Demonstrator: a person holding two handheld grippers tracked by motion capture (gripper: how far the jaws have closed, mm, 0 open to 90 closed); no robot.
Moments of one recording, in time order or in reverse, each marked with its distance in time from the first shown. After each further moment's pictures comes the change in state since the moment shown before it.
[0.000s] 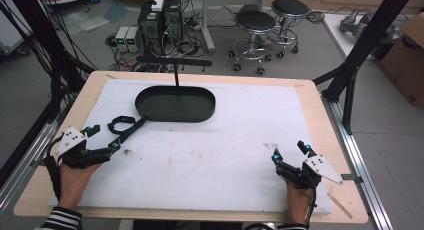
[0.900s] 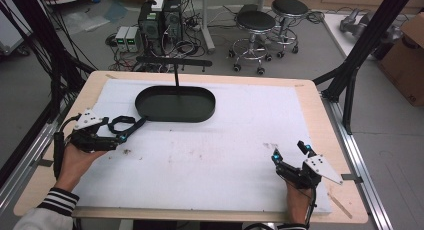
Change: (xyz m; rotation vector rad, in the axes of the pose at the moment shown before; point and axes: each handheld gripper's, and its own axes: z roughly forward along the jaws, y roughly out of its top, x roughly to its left) left arm 0.006 0.036 0.036 0.272 -0.057 0.075; right arm 0.000 0.000 0.000 0.002 -0.001 0.006
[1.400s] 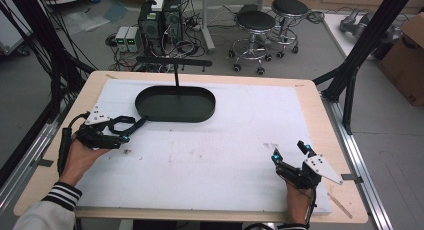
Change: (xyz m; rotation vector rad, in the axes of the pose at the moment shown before) left arm 0.004 0.000 0.021 0.123 0.010 0.035; right arm 0.000 0.000 0.000 0.002 0.003 0.000
